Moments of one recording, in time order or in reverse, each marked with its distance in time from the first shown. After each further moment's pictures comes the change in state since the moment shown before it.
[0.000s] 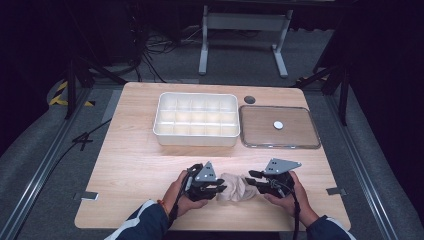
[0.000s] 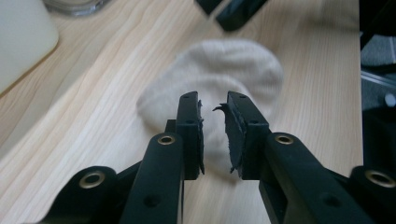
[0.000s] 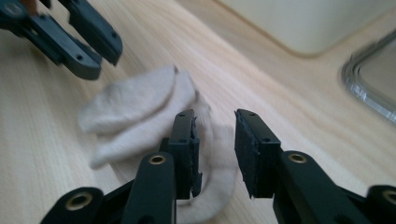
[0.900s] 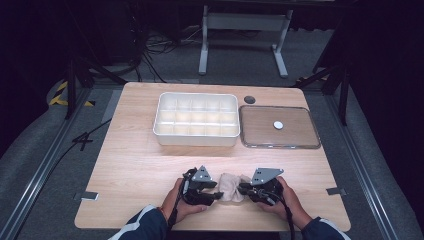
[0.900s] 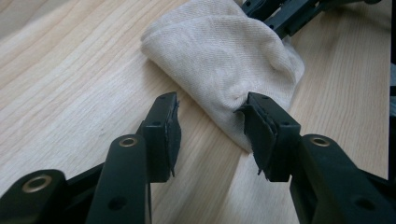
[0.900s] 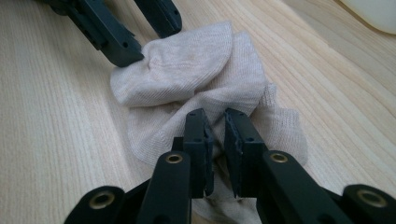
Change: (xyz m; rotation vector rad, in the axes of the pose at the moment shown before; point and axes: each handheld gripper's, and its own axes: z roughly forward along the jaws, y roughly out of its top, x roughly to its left) left arm 0.003 -0.020 0.025 0.003 -0.003 -0.196; right arm 0.019 -0.011 0.029 0.146 0.078 -0.095
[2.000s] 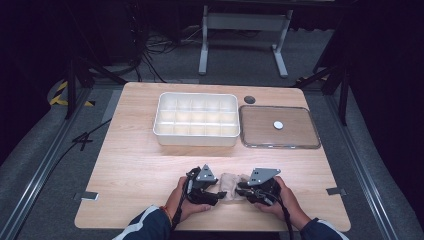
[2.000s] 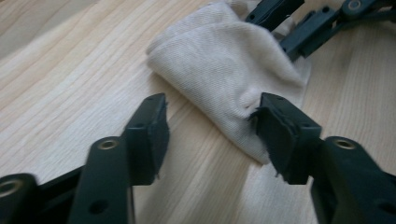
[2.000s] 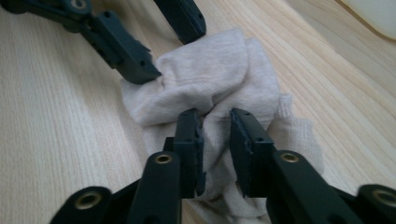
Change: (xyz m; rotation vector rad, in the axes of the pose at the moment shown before) left arm -0.001 0.004 0.004 0.001 0.051 0.005; right arm 0.003 0.005 0.003 0.006 -0.002 0.002
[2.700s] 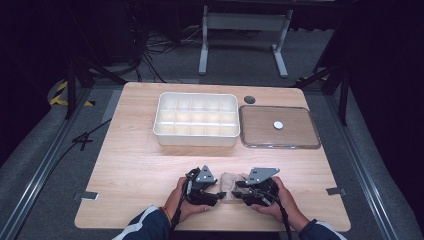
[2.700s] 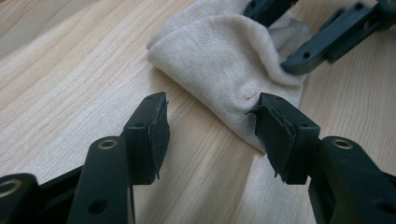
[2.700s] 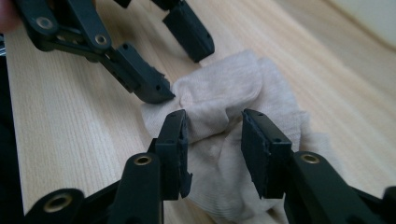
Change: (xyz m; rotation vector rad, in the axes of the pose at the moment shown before) left arm -0.002 -0.001 -0.001 0.004 0.012 0.018; right arm 0.008 0.009 0.001 -0.003 0.020 0.027
